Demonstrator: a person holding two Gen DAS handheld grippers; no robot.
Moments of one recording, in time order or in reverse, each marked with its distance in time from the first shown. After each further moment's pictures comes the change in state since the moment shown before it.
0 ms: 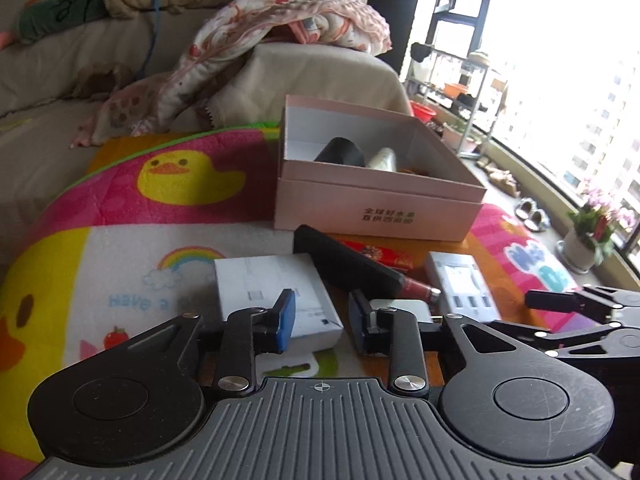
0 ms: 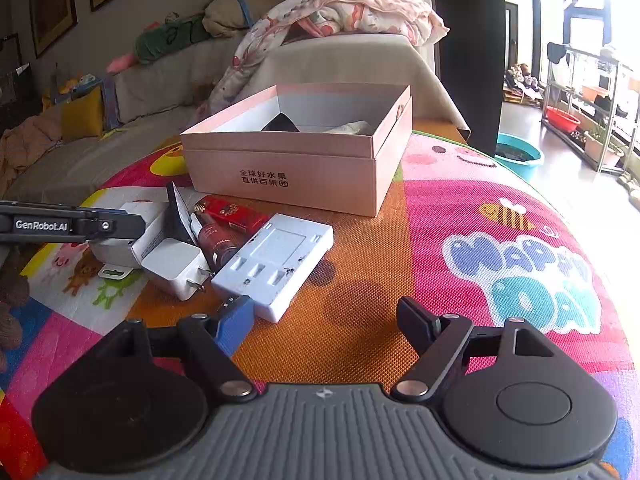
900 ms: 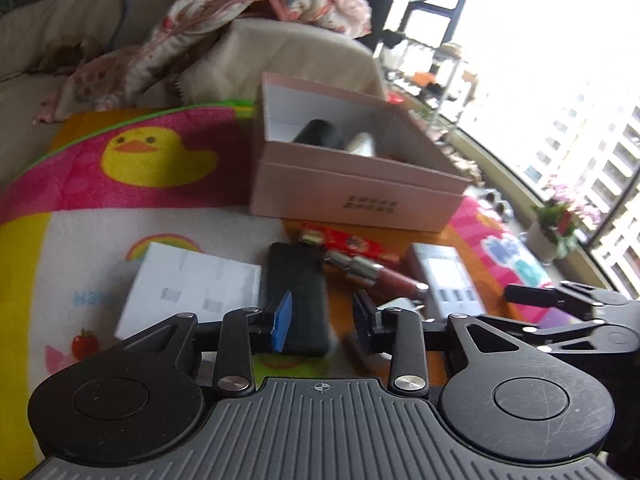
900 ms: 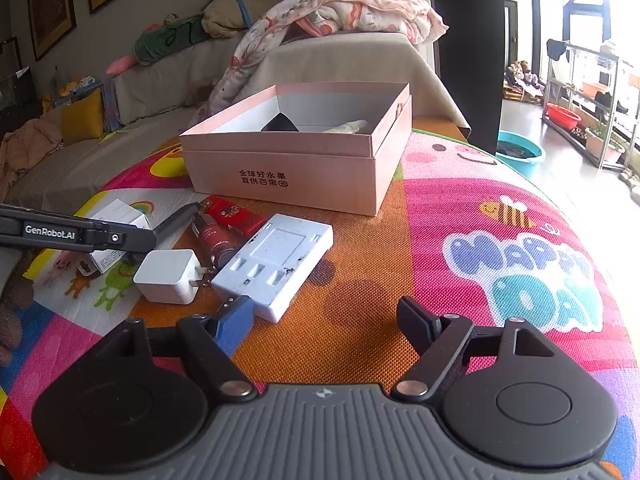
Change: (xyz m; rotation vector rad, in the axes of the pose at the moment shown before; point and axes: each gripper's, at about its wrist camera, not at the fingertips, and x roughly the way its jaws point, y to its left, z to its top) left arm 0.013 0.015 0.004 0.000 0.052 -0.153; right arm 0.002 0.000 -0.001 0.010 -0.001 0.005
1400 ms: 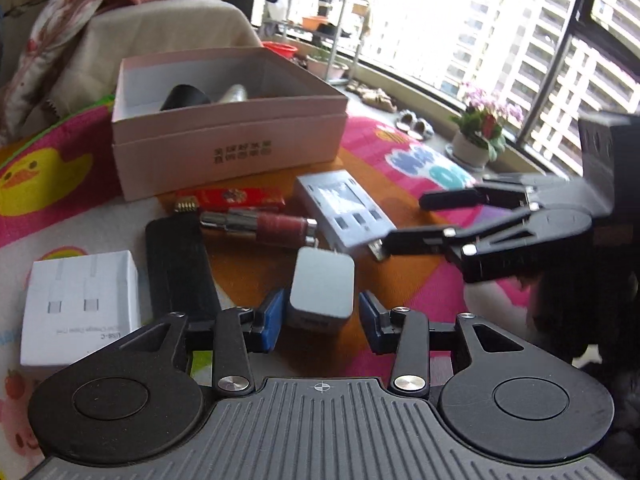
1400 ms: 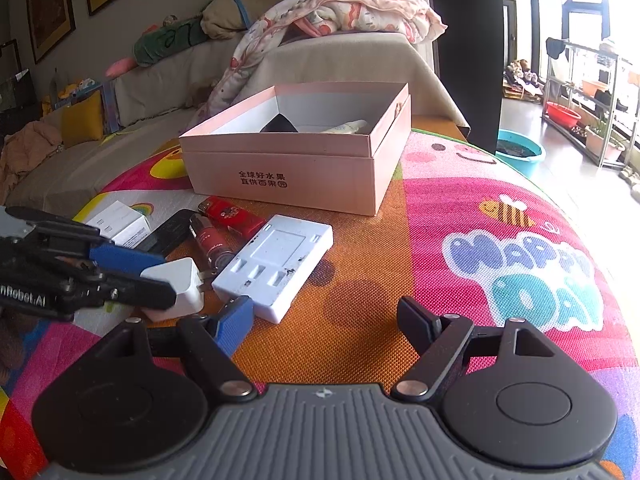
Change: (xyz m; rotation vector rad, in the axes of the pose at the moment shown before) left arm 0.019 -0.047 -0.021 0.335 0.146 -0.130; right arm -0.001 -0.001 0.000 0.017 -0.002 0.008
